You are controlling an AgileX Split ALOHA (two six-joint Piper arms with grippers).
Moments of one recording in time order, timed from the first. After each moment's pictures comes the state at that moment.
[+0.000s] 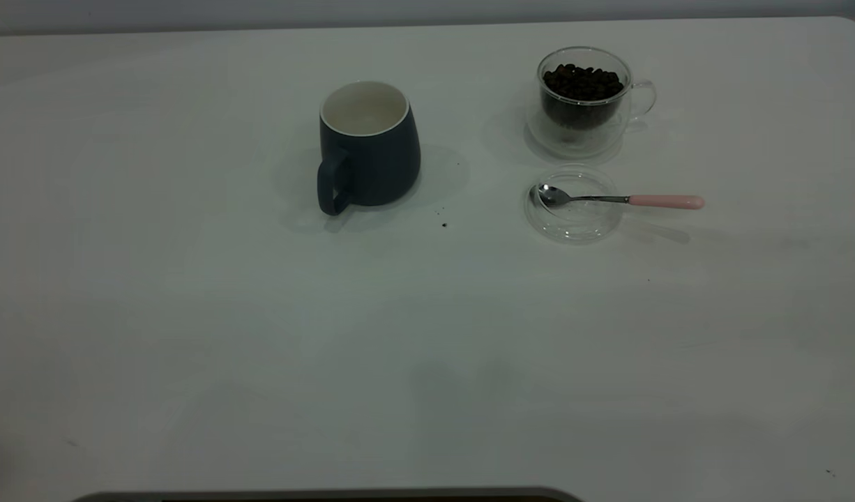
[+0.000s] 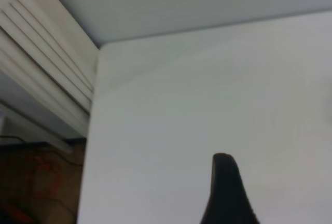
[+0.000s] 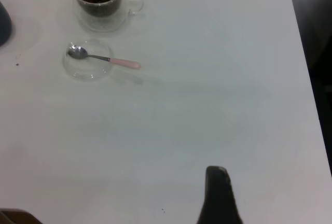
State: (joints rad) left arm -0.32 0.86 -1.33 0.37 1.17 -0.15; right arm -0.02 0.03 -0.47 0.04 1.12 -0.08
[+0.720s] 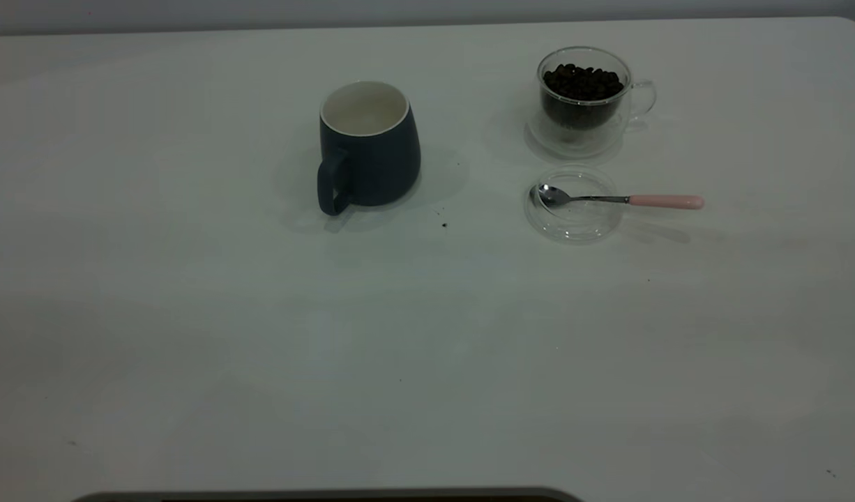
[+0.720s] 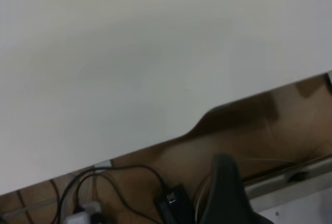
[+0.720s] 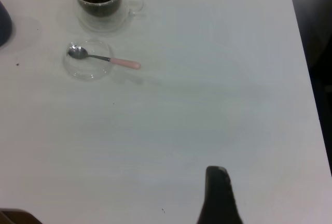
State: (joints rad) left arm -0.32 0.28 -0.51 0.01 1.15 -0.01; right arm -0.02 0.03 -0.47 0.04 1.12 -0.08
